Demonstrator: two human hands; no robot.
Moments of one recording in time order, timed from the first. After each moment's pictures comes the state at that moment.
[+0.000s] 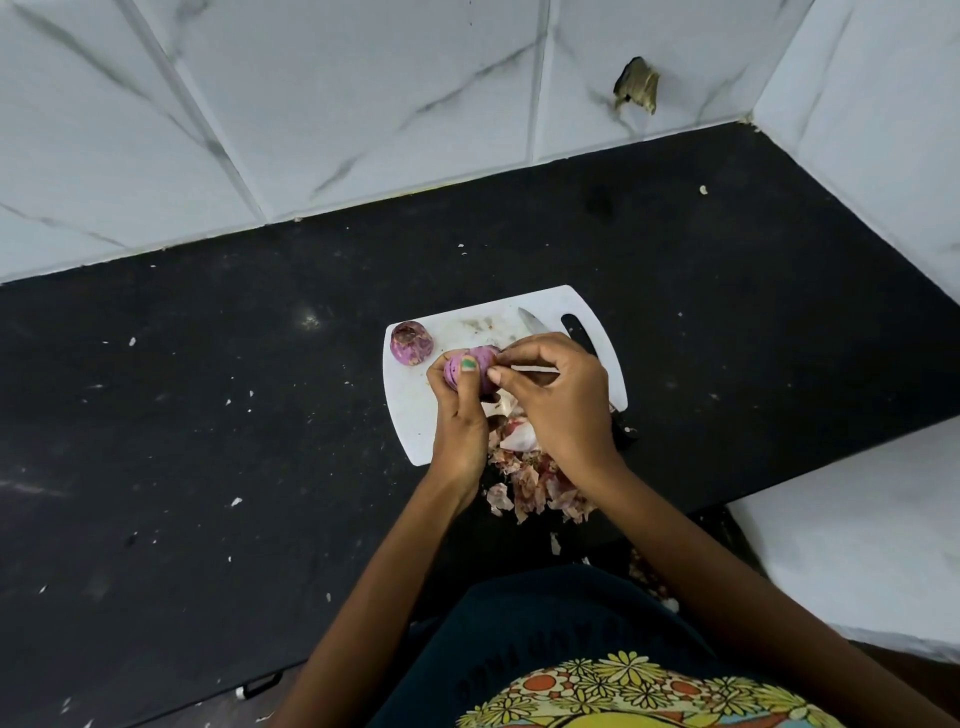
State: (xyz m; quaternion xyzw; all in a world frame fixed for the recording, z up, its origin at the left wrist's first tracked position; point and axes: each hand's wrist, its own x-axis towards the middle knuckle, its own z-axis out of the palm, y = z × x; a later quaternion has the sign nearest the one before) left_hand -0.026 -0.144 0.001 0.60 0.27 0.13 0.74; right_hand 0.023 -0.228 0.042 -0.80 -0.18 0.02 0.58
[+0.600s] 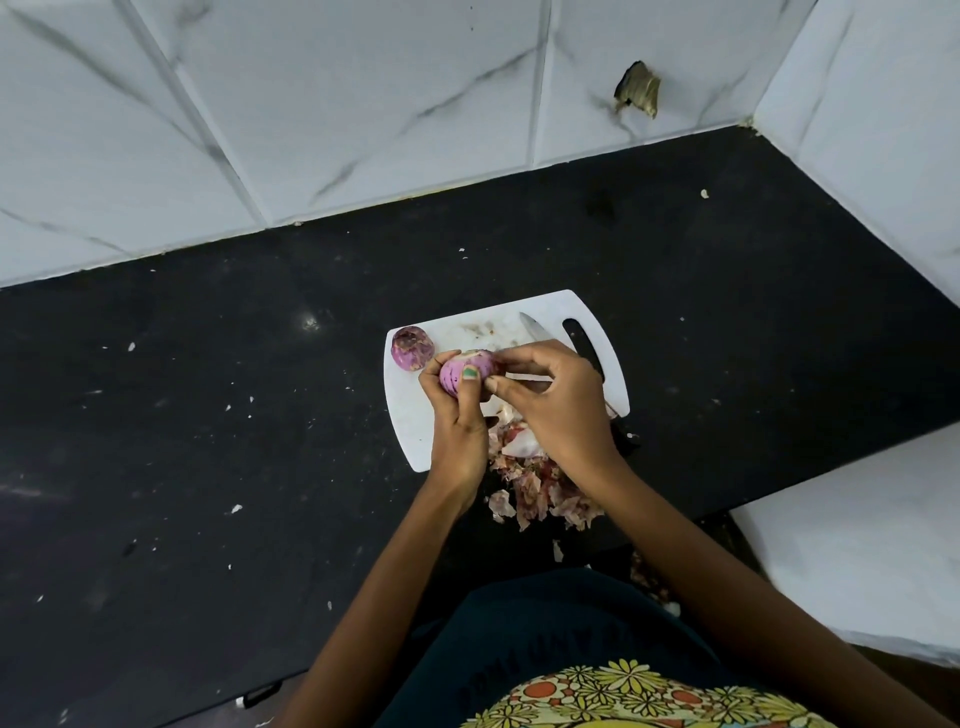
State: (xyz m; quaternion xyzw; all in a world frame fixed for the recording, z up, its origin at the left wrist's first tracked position) left_hand -0.024 -0.141 0.001 0.63 0.28 0.16 0.70; right_hand 0.027 -0.226 0.042 -0.80 -0.19 0.09 0.56
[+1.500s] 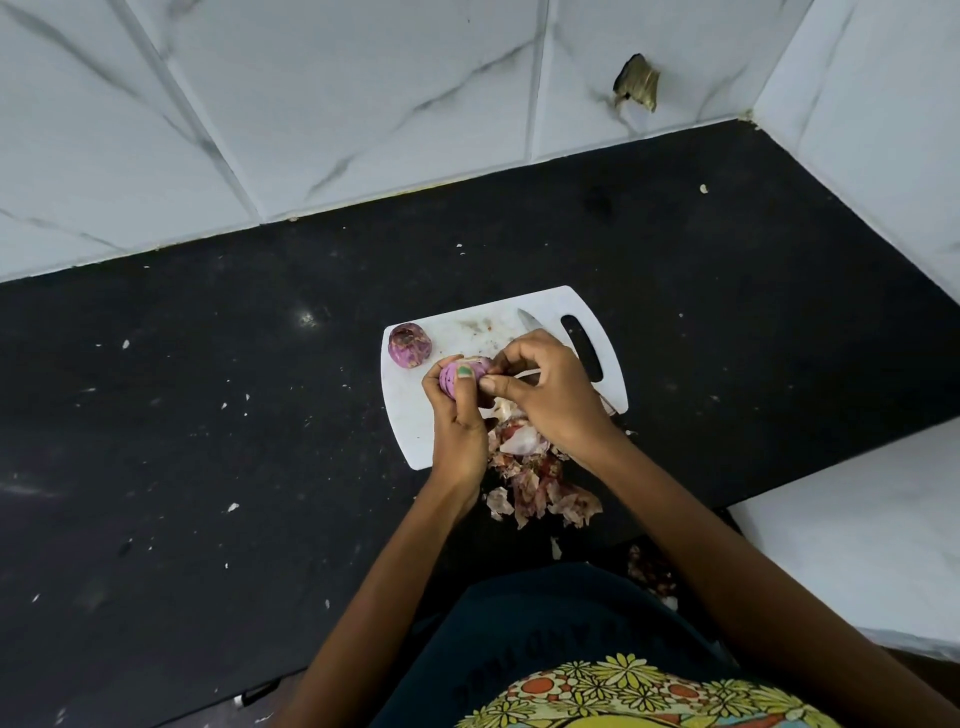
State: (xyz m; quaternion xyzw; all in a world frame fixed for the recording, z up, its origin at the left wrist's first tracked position) left_hand -0.023 -0.147 0.003 0.61 0.30 0.17 0.72; right_hand 0.046 -0.223 0.034 -0.80 -0.23 0.16 0.53
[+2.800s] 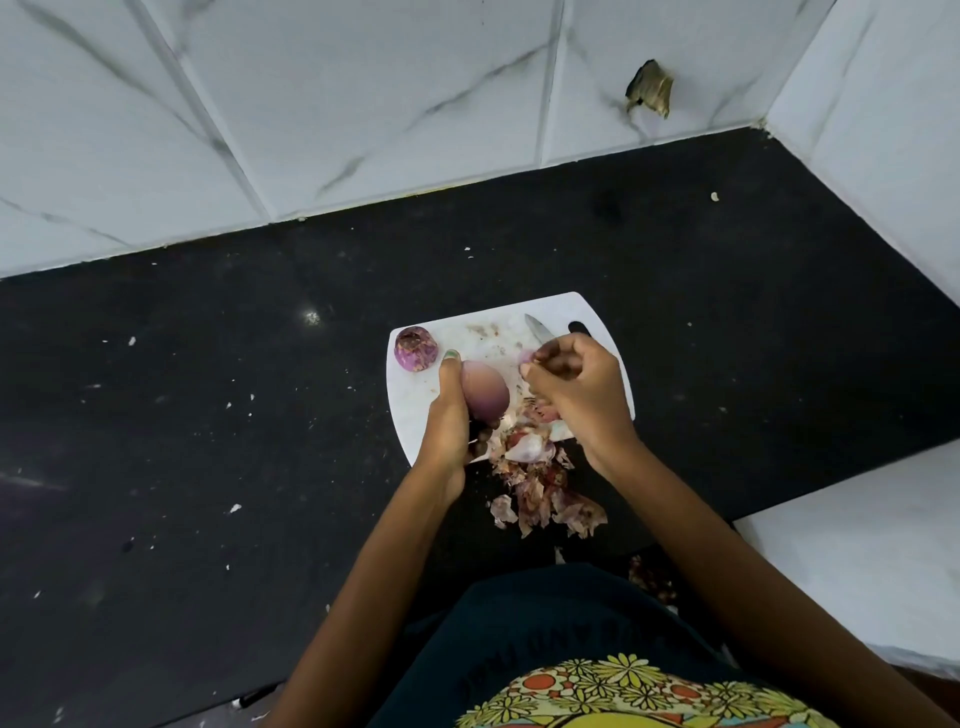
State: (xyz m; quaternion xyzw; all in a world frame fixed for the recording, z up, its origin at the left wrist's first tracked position) left_hand -0.017 -0.126 0.020 0.53 0.41 0.00 0.75; right_hand 0.055 -0.233 0.024 -0.78 -0.07 0.15 0.61
